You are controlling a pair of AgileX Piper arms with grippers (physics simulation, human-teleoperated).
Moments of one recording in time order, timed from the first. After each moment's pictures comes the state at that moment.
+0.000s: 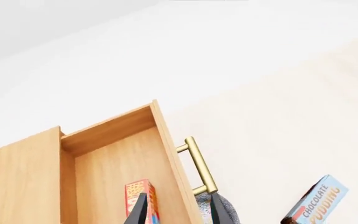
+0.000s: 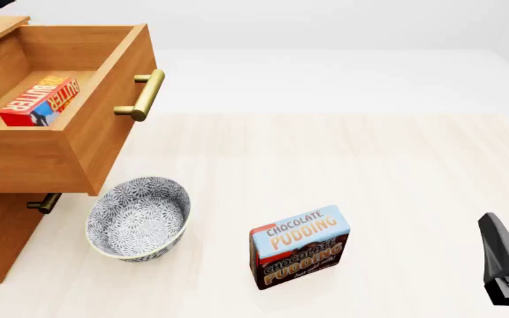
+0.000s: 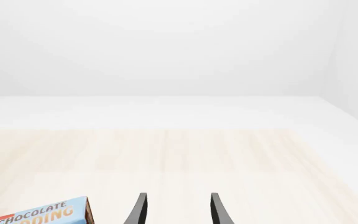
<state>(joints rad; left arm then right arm) -0.28 1.08 -1.54 0.97 0.17 0.00 0.01 0.00 0.00 0.00</state>
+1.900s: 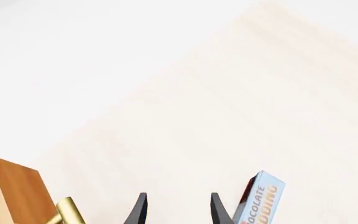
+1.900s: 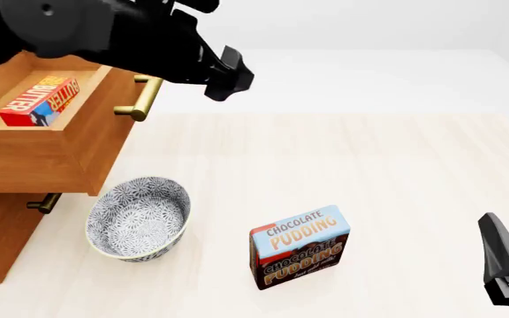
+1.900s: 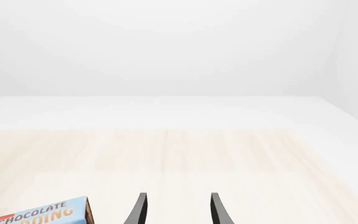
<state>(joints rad) -0.65 1.43 -1.42 0.65 0.09 0.00 0.01 0.00 0.00 0.00</state>
